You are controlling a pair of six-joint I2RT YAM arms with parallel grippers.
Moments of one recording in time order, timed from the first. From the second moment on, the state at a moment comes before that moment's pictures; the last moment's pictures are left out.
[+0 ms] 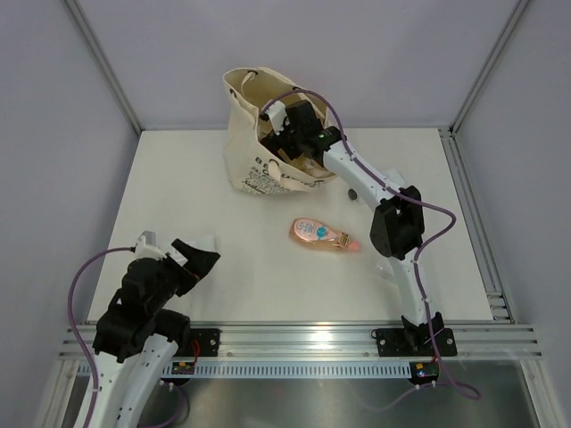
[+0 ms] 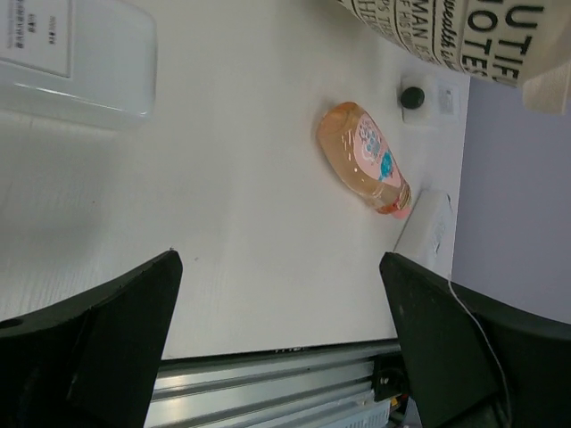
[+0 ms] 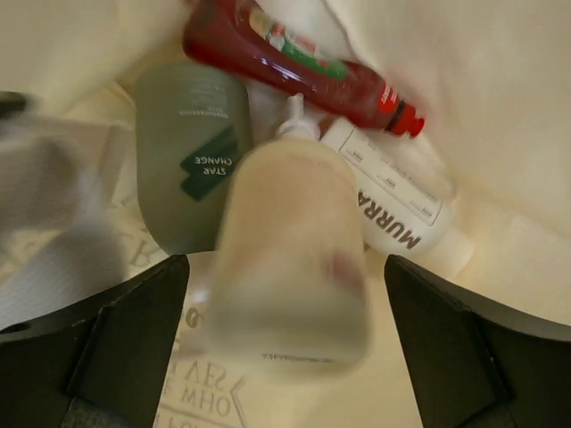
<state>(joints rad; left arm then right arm) -0.30 0.17 0.57 -0.88 0.06 -0.94 0.59 2.26 2.18 -0.54 -0.02 -0.34</state>
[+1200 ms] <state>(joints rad) -0.02 1.23 0.84 -0.83 -0.15 -1.43 0.17 0.86 1.01 -0.75 -0.69 -0.35</state>
